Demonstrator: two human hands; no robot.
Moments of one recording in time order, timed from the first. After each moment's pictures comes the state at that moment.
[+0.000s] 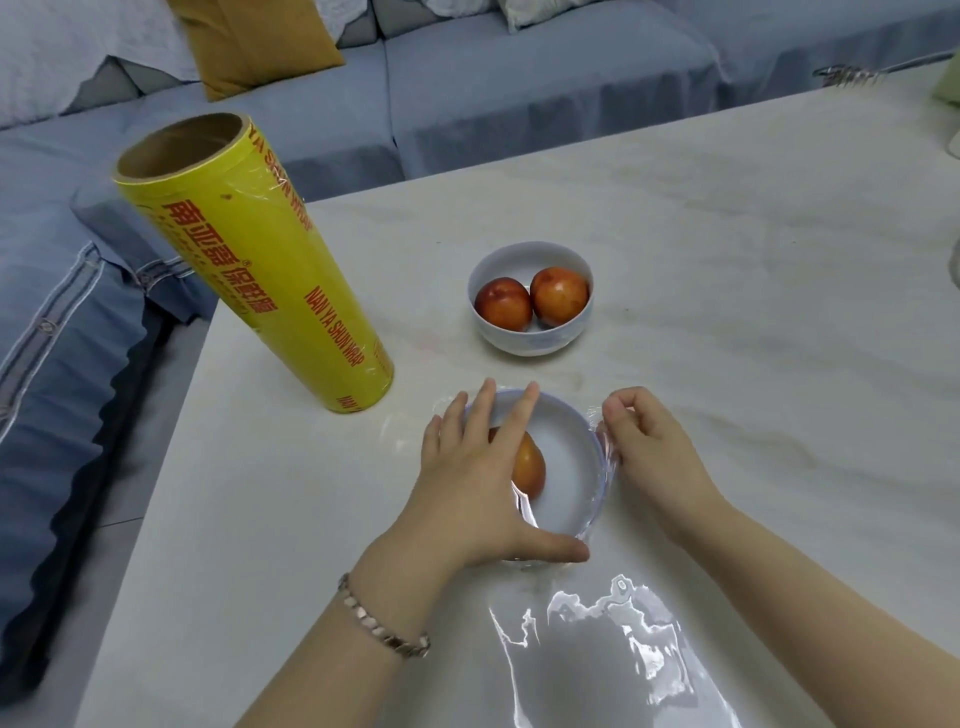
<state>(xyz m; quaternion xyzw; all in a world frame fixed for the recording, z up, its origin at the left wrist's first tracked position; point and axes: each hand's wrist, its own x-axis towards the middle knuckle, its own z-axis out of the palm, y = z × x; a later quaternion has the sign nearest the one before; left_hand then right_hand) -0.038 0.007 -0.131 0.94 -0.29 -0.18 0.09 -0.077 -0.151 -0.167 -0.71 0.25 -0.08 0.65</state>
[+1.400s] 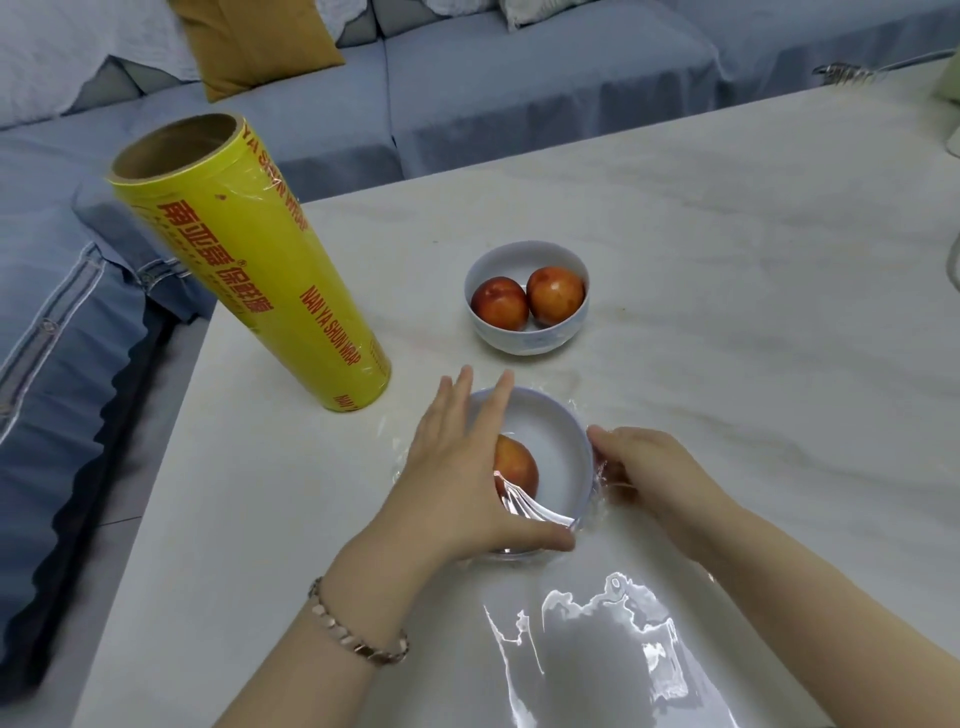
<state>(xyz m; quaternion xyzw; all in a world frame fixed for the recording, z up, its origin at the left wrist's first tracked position) -0.039 0.011 -0.118 0.94 -0.25 -0.19 0.14 -0.089 -0.155 -0.157 -0.64 0.30 0.08 0.70</state>
